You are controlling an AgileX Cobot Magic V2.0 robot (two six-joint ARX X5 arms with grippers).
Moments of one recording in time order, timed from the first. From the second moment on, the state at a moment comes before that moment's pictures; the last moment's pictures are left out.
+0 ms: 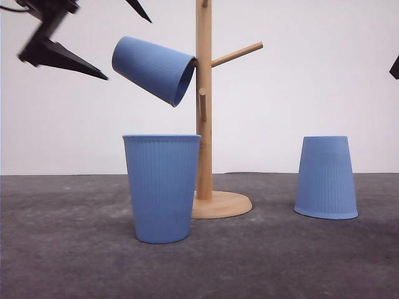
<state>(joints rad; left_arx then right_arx) -0.30 1.28 1.13 -0.48 0.55 -0.57 0.30 0.56 0.59 -0.61 -0.21 -0.07</state>
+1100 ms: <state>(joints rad) -0.16 0.54 0.58 -0.57 0.34 -0.35 0.29 0.91 0.72 -0.54 -0.18 0.19</state>
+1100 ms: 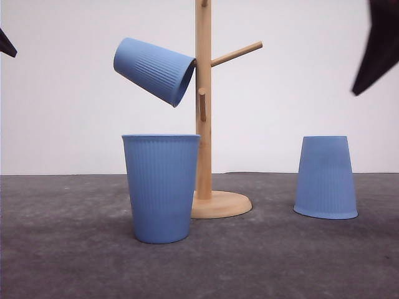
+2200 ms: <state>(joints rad) -0.16 0.54 0.58 -0.57 0.26 -0.34 0.26 1.53 0.72 0.12 -0.13 0.19</state>
